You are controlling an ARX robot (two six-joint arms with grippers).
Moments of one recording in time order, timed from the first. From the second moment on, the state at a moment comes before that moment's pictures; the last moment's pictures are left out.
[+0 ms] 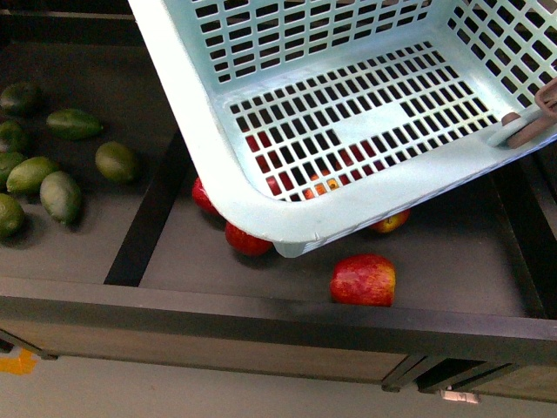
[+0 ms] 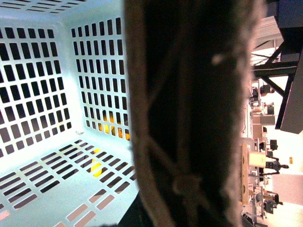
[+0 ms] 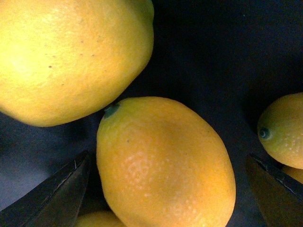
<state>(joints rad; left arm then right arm) -0.69 1.86 1.61 -0.14 0.18 -1.14 -0.60 2.71 1.75 0.01 -0.18 -1.25</state>
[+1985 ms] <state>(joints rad) -0.69 1.86 1.61 -0.14 0.18 -1.14 -0.21 1.45 0.88 0.47 -0.64 -0.21</state>
